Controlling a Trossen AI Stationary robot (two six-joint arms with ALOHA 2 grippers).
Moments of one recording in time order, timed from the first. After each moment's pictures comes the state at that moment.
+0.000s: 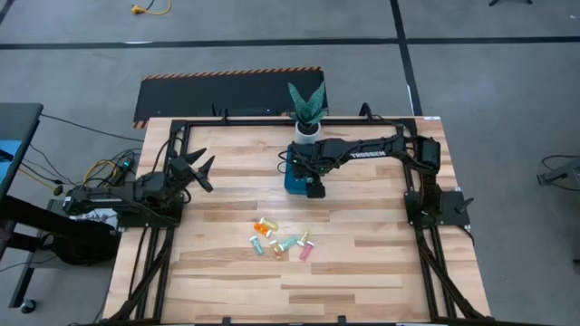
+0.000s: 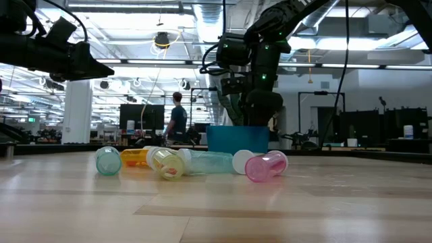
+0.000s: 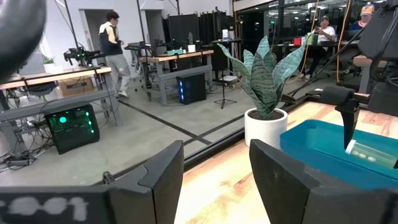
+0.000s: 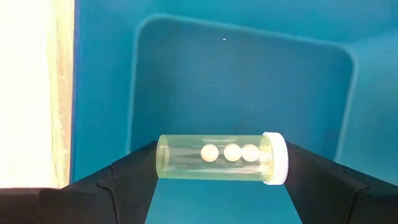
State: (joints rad) left arm 0.03 0.02 0.03 0.02 -0.82 0.09; right arm -0.22 1.97 1.42 -0.77 0.06 -0.33
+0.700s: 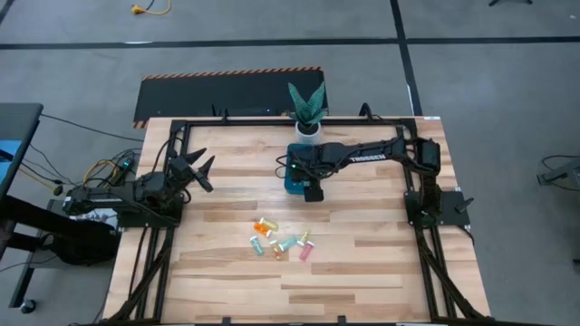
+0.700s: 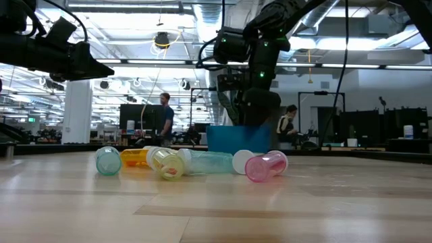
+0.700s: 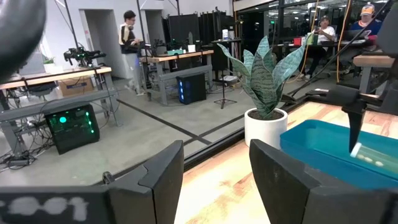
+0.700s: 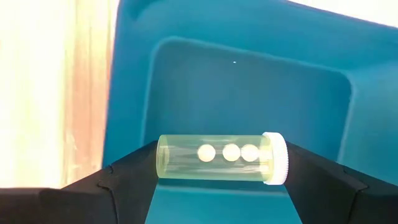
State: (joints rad) left arm 0.03 0.02 0.03 0.02 -0.82 0.09; right arm -0.17 1.97 1.42 -0.73 0.08 -0.34
